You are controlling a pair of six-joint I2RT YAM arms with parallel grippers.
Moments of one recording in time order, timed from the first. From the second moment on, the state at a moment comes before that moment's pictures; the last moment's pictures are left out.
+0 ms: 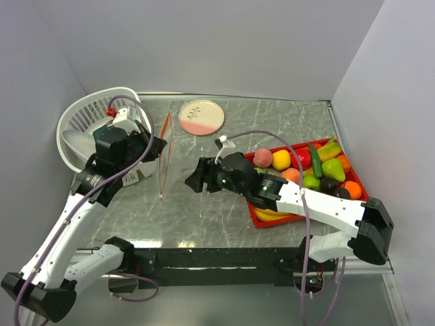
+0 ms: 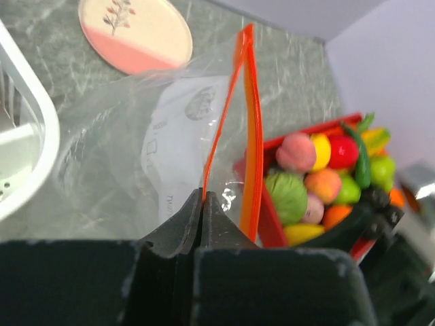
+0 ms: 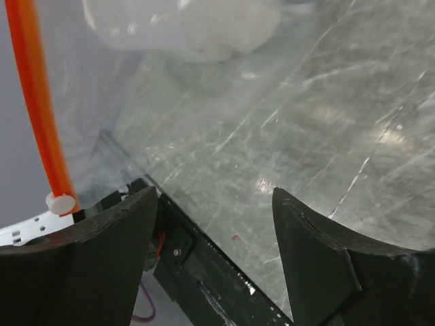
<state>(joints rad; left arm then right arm) -0.38 0.92 1.06 -0.42 0.03 -0.60 1.03 1.31 1.00 -0.09 0.10 0.77</state>
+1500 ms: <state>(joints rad) -0.59 1.01 0.92 -0.45 -0.07 -0.67 1.05 1.39 1.18 -0.22 0.23 0.73</state>
